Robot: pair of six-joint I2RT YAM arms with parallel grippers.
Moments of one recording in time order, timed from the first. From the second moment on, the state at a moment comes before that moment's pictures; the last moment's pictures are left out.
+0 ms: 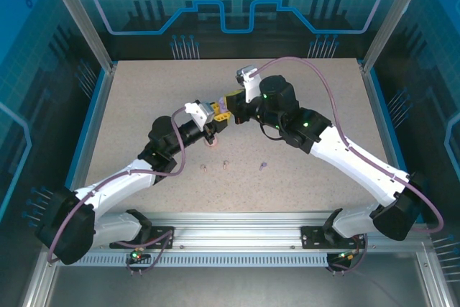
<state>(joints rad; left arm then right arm) -0.54 1.18 0.63 0.66 0.35 0.07 0.78 1.37 1.36 -0.33 -0.02 0.26</state>
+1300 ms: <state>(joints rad) -0.55 1.18 0.63 0.69 0.34 0.07 0.64 1.30 1.37 -0.35 -0.12 0.42</state>
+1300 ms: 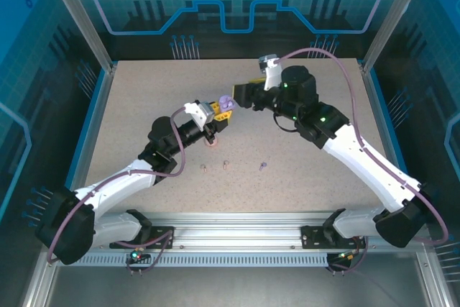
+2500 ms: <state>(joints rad) -0.55 1.18 0.63 0.72 0.34 0.07 0.69 1.34 1.38 -0.43 -0.28 0.51</state>
